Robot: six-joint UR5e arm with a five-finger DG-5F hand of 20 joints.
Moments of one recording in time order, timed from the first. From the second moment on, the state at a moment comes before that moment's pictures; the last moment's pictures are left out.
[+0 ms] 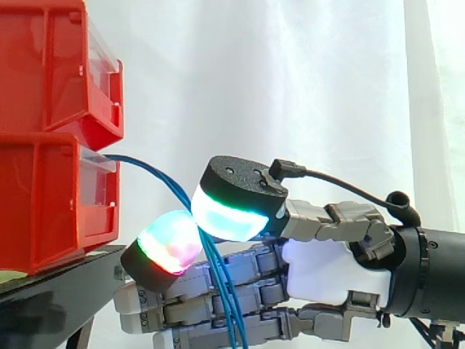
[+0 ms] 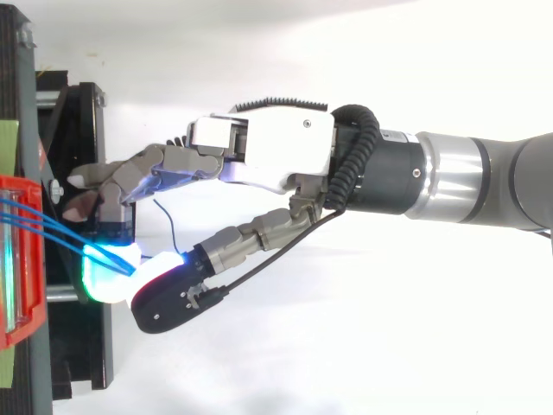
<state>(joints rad) 0.10 -2.43 -1.17 -2.53 -1.39 -0.09</state>
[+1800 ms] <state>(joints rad) 0.09 -2.32 -1.12 -3.00 -1.38 -0.08</state>
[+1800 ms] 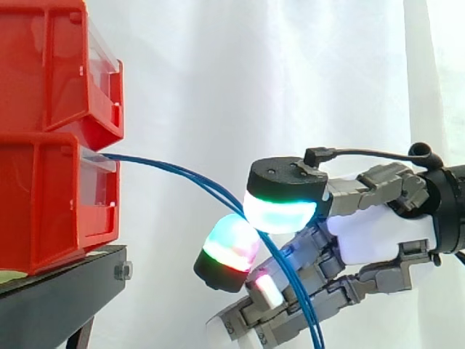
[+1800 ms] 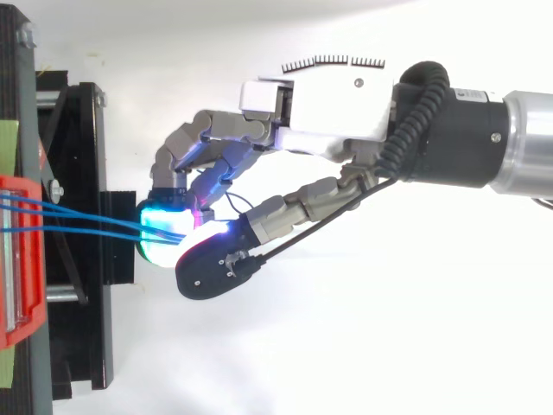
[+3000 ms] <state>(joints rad) 0.09 -2.29 -1.10 -3.07 -1.38 -0.08</state>
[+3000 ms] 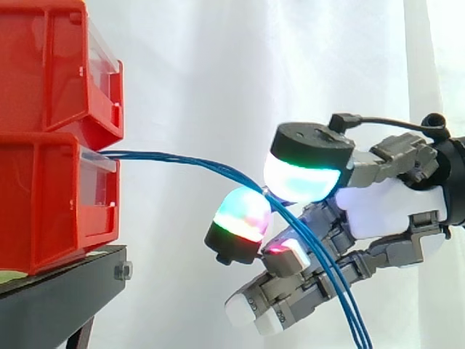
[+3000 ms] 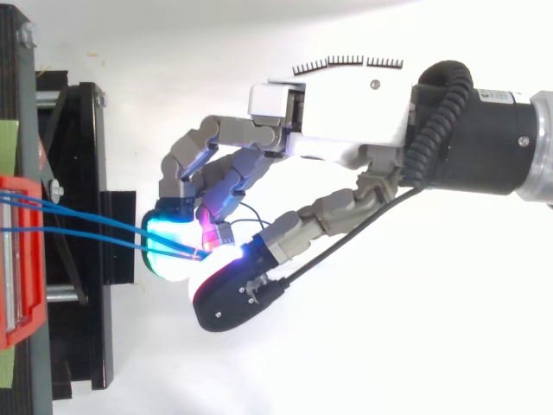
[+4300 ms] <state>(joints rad) 0.10 -2.29 -1.10 -3.07 -1.38 -0.08</state>
